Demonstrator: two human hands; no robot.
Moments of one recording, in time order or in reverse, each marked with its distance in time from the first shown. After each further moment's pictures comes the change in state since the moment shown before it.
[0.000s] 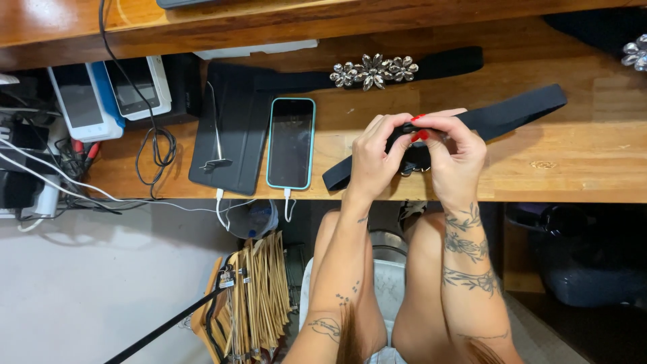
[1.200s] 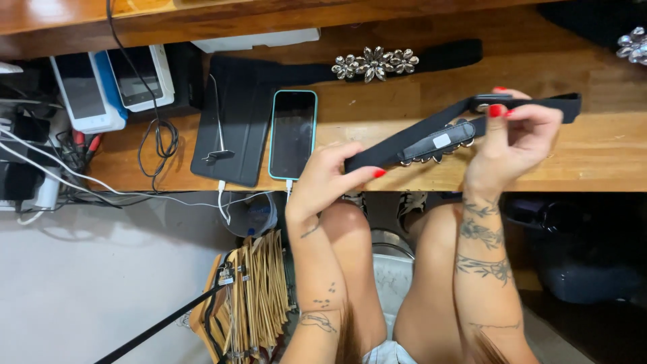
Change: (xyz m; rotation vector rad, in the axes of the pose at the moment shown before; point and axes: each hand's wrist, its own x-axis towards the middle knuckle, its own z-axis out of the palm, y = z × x) left_hand -0.005 0.056 -0.099 0.211 -0.513 -0.297; right_hand 0.002 0.004 -0.027 0.046 0.391 -0.215
